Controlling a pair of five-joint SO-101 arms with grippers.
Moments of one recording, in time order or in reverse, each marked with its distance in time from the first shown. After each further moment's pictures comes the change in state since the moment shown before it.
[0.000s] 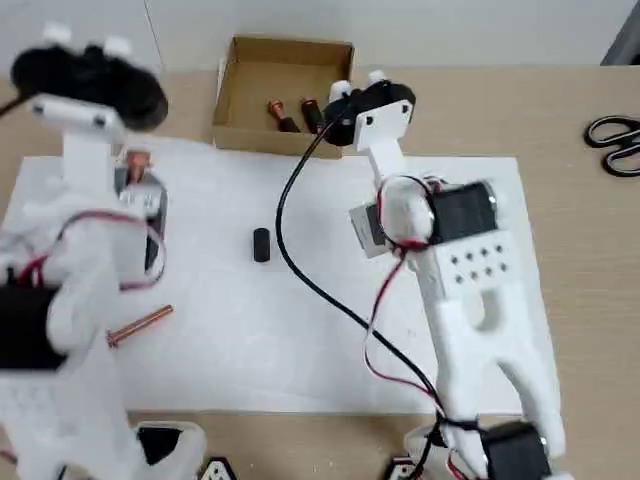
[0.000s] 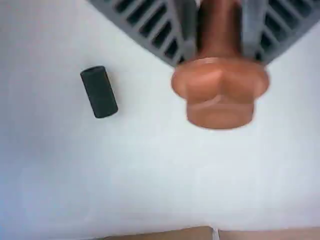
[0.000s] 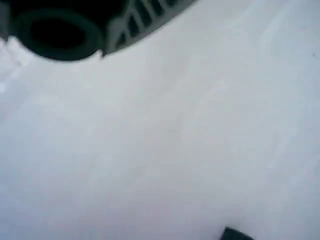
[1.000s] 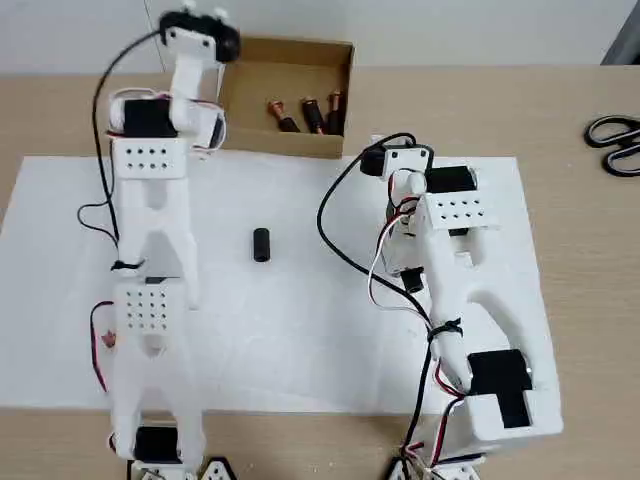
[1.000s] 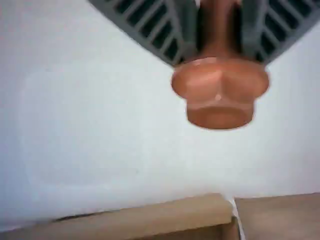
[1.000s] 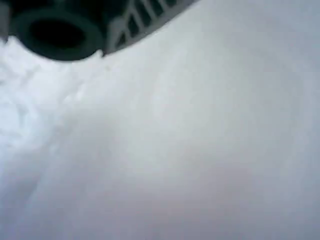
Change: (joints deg) left arm -0.1 87.1 -70.2 1.3 -3.3; right arm 9.7 21.8 10.9 -6.4 0.0
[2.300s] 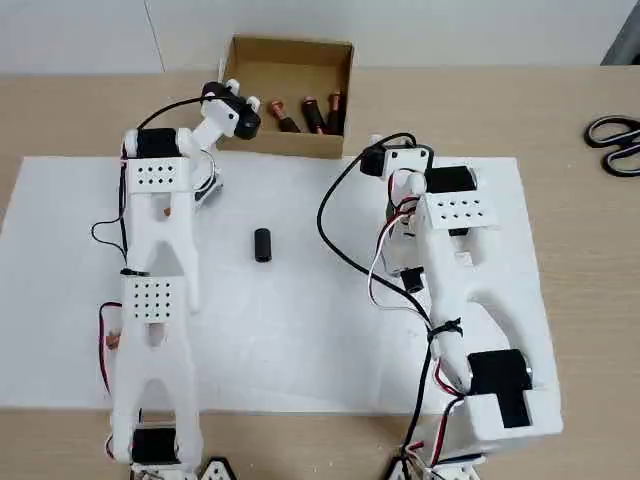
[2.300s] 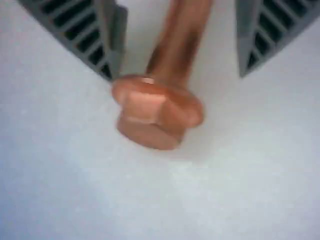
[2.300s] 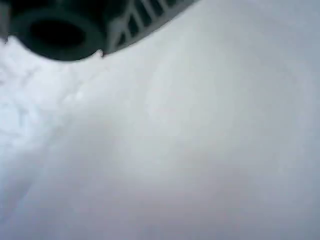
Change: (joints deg) left arm -3.2 23.2 -5.1 -0.5 -28.0; right arm 0.0 0.0 0.0 0.0 0.0
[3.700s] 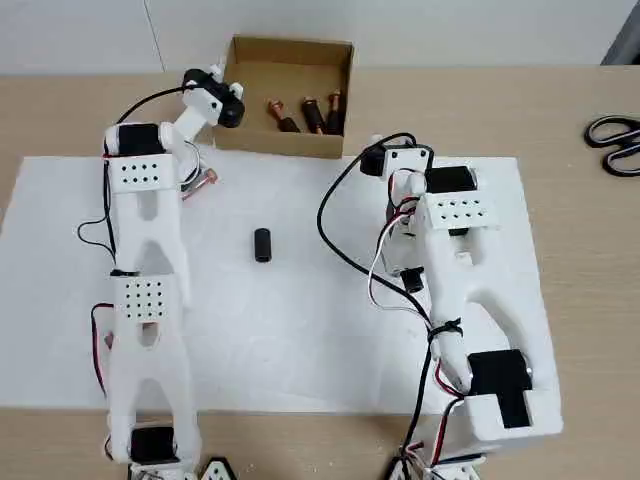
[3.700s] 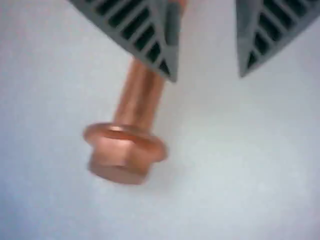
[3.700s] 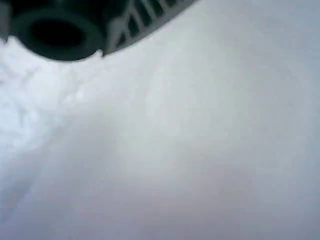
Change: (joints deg) left arm -2.8 -3.2 -3.1 0.0 -1.3; right arm 0.0 0.0 0.0 0.0 0.0
